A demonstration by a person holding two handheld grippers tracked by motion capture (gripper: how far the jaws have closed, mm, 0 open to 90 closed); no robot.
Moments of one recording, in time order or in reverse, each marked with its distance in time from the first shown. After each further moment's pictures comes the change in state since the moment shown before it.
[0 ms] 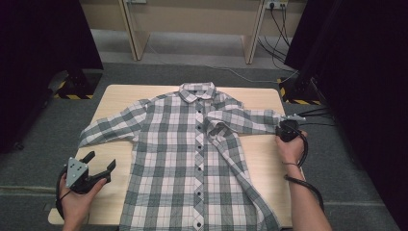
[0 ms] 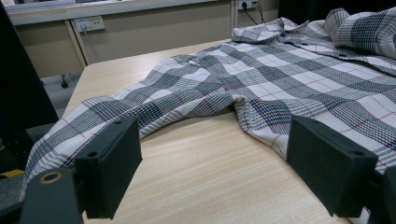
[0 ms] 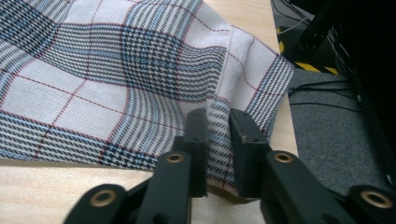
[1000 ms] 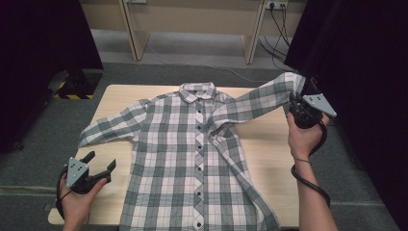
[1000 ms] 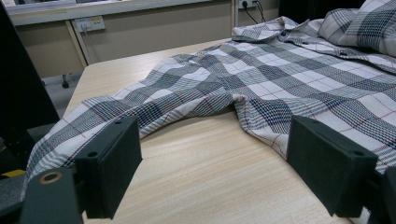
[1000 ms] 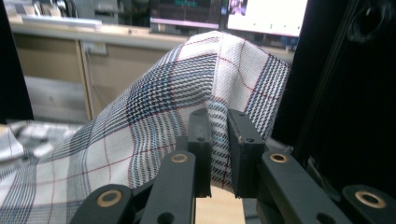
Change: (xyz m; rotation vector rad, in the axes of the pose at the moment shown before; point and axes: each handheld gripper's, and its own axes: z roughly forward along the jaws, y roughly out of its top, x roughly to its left) left arm -0.001 0.000 0.000 0.003 0.003 0.008; right arm 0.004 0.069 -0.124 -0.564 0.001 0.009
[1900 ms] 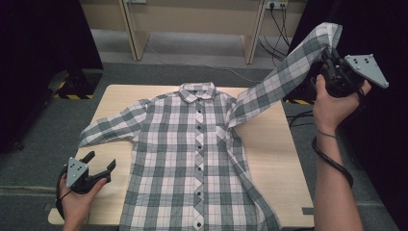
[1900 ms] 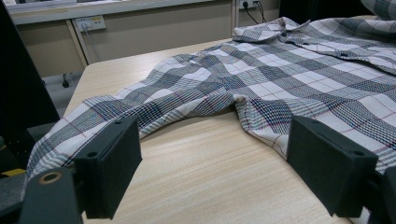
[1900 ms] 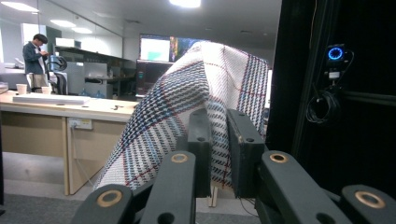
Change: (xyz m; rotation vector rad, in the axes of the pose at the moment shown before) left arm 0.000 0.000 0.000 -0.002 0.002 -0.005; right arm -0.028 0.122 -0.032 -0.256 -0.073 0.008
